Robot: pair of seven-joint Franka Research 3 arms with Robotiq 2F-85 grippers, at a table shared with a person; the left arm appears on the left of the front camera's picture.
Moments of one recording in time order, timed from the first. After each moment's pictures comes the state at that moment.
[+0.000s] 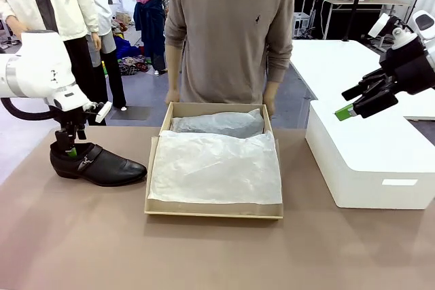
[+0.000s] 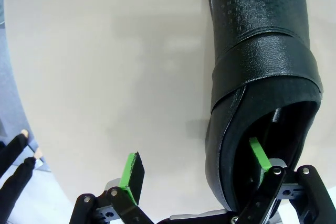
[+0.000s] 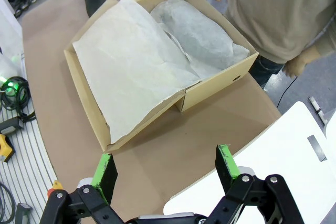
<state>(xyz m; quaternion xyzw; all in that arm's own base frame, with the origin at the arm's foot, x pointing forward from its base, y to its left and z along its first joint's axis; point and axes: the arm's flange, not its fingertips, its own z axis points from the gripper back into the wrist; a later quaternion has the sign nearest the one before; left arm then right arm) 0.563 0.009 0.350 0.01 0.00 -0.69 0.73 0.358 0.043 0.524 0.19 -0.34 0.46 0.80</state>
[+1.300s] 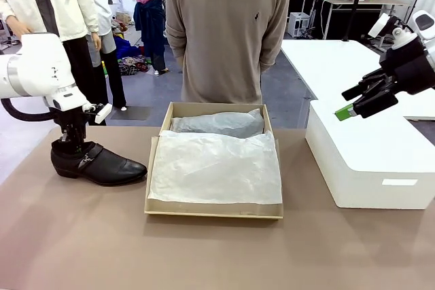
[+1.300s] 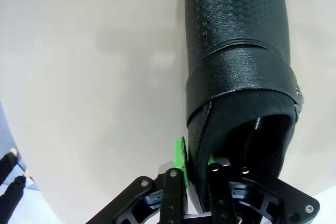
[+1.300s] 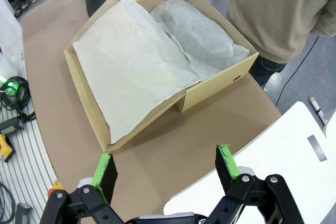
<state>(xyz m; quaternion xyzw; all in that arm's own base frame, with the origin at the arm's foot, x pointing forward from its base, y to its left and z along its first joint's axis) 0.562 0.010 0.343 -0.04 0.00 -0.69 0.72 0.358 0.043 0.524 0.19 -0.34 0.46 0.80</state>
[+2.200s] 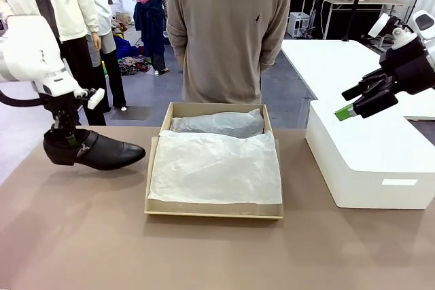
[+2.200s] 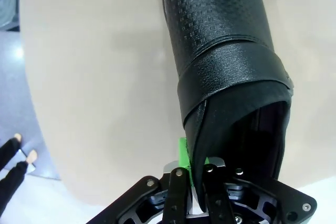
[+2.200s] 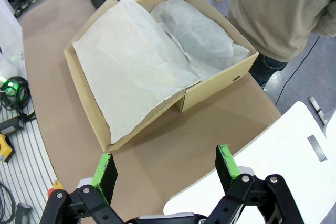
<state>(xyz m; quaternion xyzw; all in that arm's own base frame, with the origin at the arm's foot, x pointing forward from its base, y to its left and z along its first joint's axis) 0.561 0.024 0.393 -0.02 -0.01 -0.67 0.74 0.358 0.043 0.524 0.19 -0.34 0.46 0.80</state>
